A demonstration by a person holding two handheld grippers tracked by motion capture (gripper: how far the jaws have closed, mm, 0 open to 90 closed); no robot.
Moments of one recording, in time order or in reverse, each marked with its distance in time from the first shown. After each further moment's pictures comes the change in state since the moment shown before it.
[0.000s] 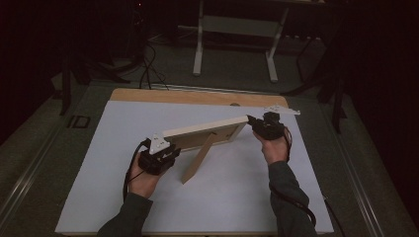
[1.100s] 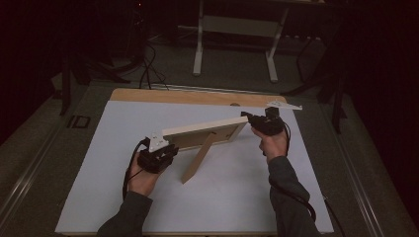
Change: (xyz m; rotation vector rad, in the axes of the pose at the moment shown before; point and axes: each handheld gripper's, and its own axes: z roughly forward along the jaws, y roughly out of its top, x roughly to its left) left arm 0.010 -0.004 0.007 0.024 0.012 -0.016; right arm -0.006 0.009 0.005 -0.030 0.187 0.064
